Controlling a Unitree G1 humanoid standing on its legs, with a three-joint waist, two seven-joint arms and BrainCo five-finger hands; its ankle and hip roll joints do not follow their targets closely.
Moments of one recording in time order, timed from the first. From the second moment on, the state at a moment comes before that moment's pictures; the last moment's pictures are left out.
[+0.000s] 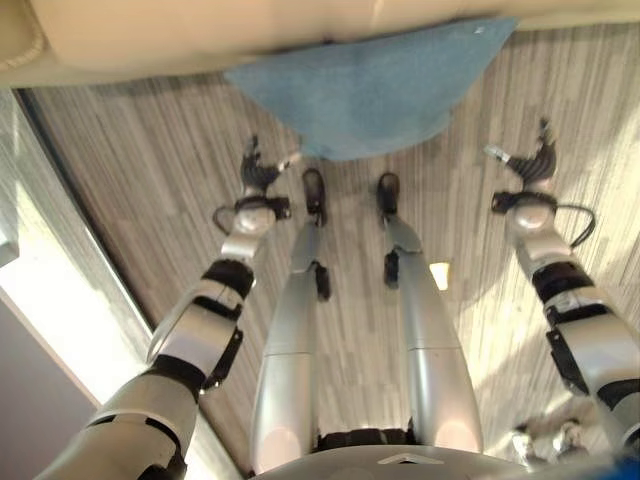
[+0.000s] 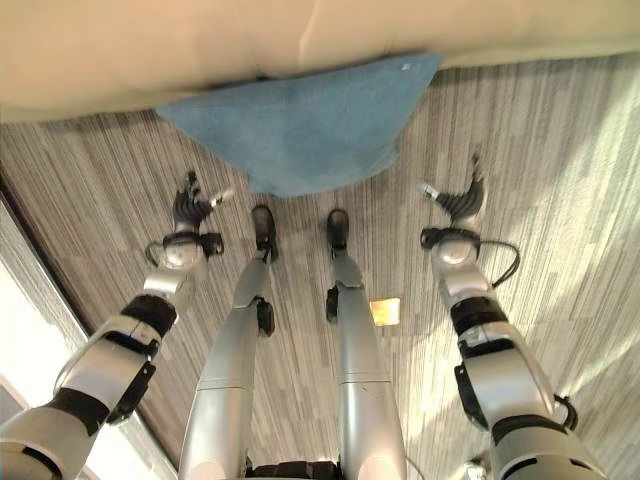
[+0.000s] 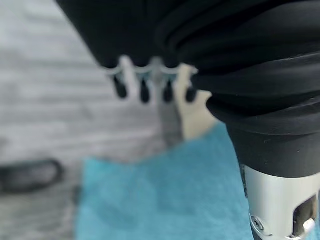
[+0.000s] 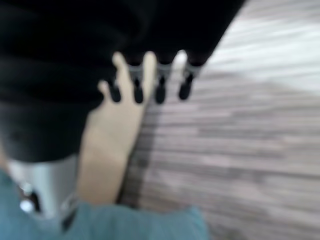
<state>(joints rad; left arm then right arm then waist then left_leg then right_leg) -0.91 0.34 -0.35 0.94 -0.59 -0.23 0.43 -0.87 -0.51 0.22 0.88 0.25 -0.19 -0.56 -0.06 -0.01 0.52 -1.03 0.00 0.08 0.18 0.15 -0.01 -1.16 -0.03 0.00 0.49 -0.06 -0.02</state>
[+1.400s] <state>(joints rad) -1.23 0.31 -0.39 0.82 -0.78 -0.24 0.52 -1.34 -0.52 0.46 0.92 0.48 -0.18 -0.43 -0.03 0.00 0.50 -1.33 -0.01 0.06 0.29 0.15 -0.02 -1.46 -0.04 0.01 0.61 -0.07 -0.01</state>
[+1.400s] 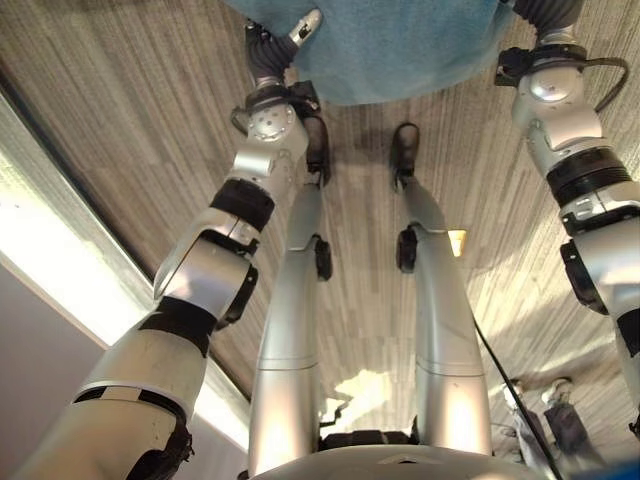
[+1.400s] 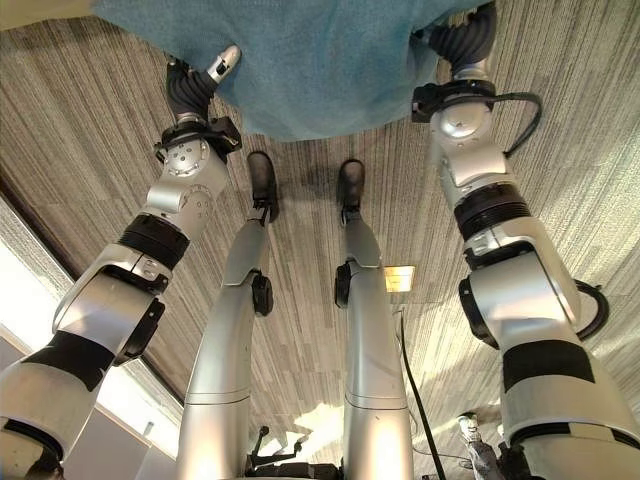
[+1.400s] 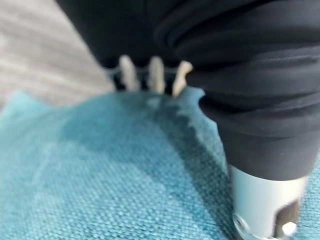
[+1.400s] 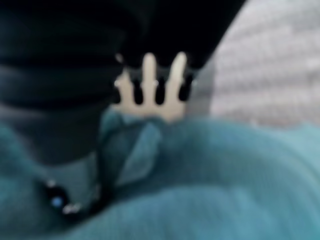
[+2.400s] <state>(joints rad) -0.28 0.31 -0.41 0.39 -0.63 -0.25 0.32 -0.20 -0.32 0.27 0.39 0.37 -0.26 -0.33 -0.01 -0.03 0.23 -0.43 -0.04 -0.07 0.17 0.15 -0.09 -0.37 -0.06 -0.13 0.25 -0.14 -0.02</state>
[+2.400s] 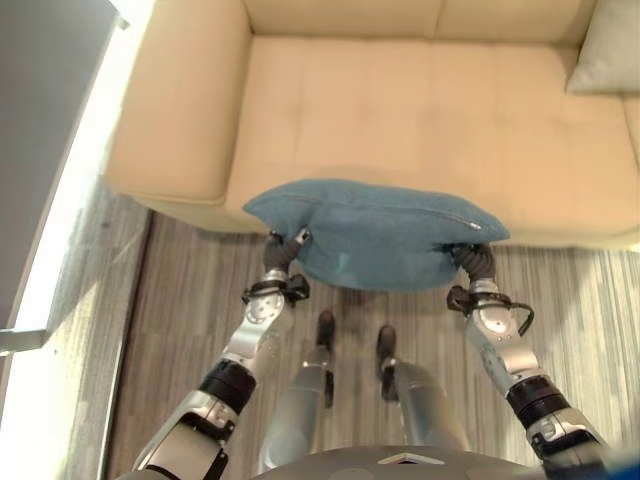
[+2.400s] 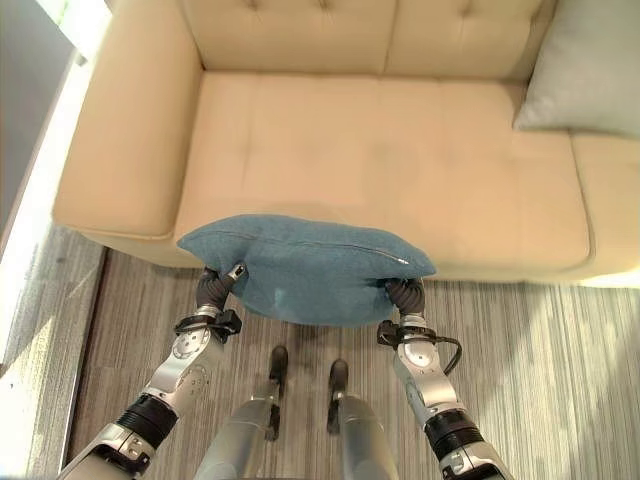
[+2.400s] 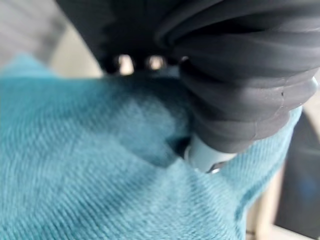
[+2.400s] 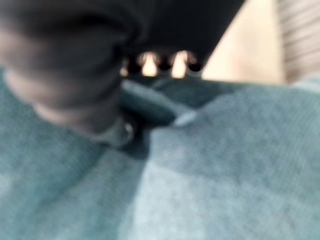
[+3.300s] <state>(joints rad) -0.10 0.32 -0.38 0.30 -0.48 -0.18 0.24 -0.06 -0.35 0.22 0.30 0.29 -0.18 -0.25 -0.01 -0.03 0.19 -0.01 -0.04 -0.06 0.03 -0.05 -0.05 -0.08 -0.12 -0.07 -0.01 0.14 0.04</state>
